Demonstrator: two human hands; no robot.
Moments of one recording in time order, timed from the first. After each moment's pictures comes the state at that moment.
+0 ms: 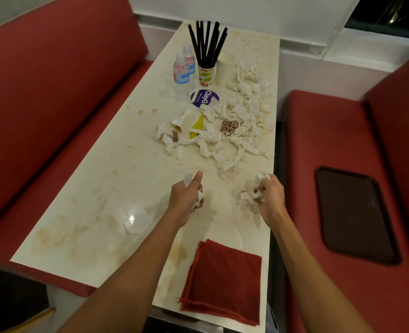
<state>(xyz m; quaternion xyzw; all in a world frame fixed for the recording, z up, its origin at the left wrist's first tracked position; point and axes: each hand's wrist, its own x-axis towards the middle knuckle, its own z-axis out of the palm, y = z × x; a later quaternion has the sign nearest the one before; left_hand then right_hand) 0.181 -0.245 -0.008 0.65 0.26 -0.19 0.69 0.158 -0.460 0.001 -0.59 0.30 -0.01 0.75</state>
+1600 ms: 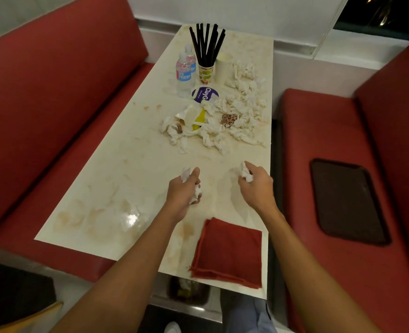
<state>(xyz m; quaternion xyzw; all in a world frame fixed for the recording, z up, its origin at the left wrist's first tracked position) 0.131 -0.220 0.018 0.62 0.23 -0.16 0.73 0.116 -0.423 0.018 -0.90 0.12 -0.04 0.41</state>
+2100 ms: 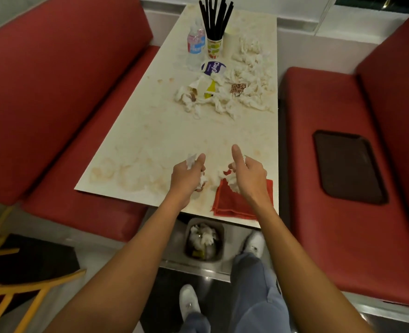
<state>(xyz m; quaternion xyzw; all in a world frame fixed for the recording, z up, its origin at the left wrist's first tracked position) 0.016 -0.163 0.030 0.71 0.18 -0.13 0.67 -0.022 -0.318 0.058 -0.79 0.23 -0.03 0.56</state>
